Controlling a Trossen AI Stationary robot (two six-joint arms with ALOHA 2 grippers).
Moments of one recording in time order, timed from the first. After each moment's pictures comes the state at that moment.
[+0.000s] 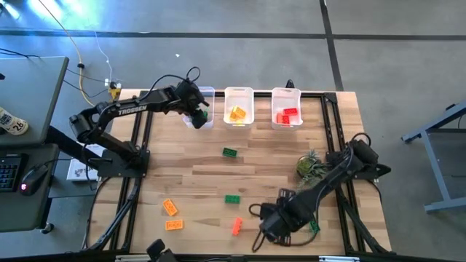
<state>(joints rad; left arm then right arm) 0.76 1.44 0.95 -0.50 -0.02 0.05 0.65 1.92 1.72 -1.25 -0.03 0.85</state>
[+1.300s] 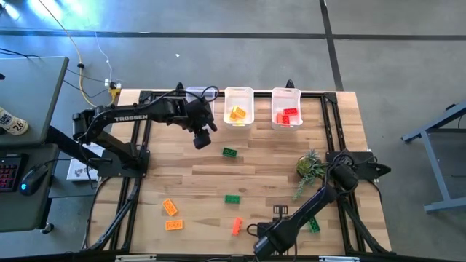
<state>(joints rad) 0.42 1.44 1.15 -0.83 -0.06 -0.05 0.73 2.24 1.72 -1.17 -0.06 0.78</state>
